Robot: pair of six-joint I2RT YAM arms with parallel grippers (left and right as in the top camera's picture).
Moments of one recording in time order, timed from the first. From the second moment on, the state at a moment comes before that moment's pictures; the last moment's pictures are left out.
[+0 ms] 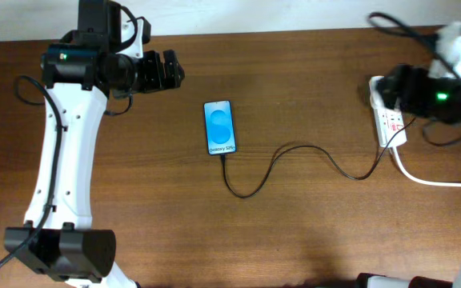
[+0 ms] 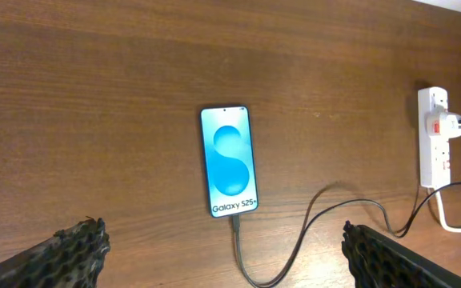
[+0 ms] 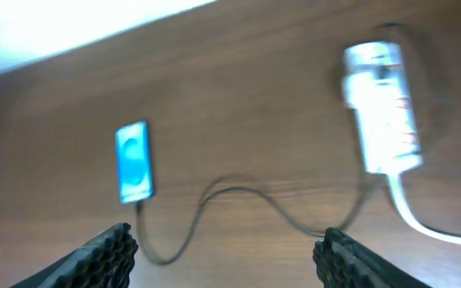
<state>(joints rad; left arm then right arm) -0.10 1.82 2.02 -1.22 0.30 -0.22 -0.21 1.49 1.98 -1.42 -0.30 0.12</state>
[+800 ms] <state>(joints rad) -0.10 1.82 2.02 -1.22 0.30 -0.22 -0.74 1.81 1.99 -1.36 -0.27 0.13</state>
